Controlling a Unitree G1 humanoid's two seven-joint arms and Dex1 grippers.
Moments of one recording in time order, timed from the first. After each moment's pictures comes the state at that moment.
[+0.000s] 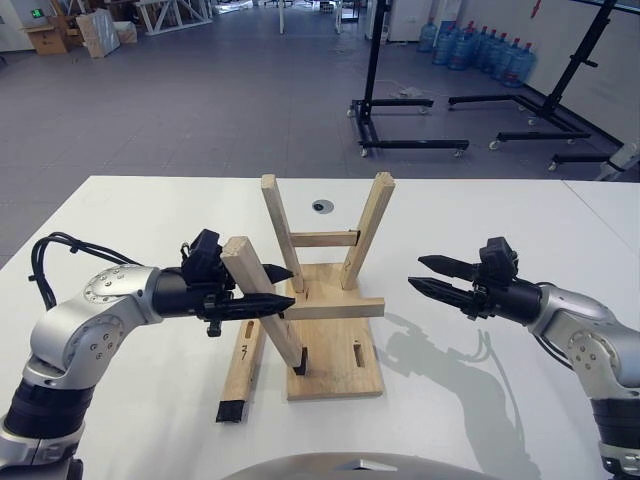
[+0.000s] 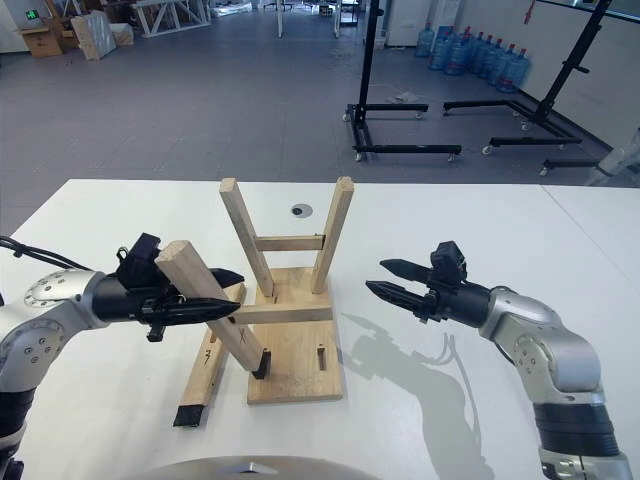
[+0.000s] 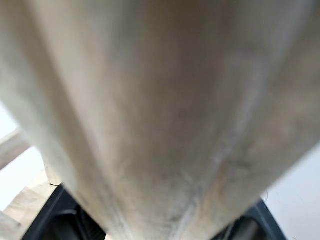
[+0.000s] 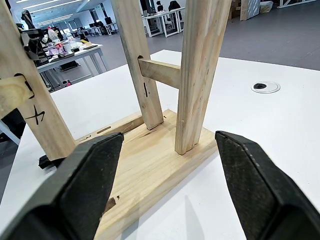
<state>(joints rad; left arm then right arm) -0.16 0.74 0.02 -0.42 -0.88 0.66 -1.13 -0.05 -0.70 -0.20 -0.17 0.71 0.59 1.00</state>
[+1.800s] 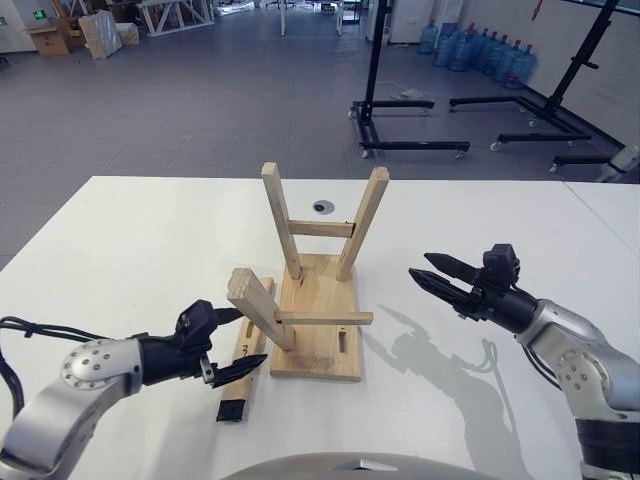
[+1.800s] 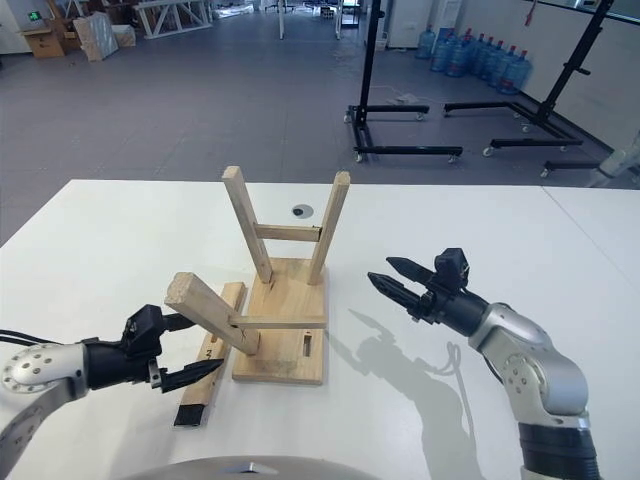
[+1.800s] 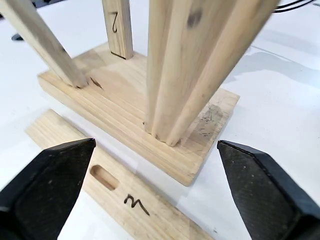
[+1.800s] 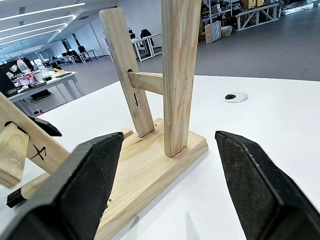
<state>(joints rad) 0.29 0.73 0.01 -0.59 -0.46 0.61 -0.73 0.06 -0.56 -0.26 -0.27 0.73 0.55 0.82</state>
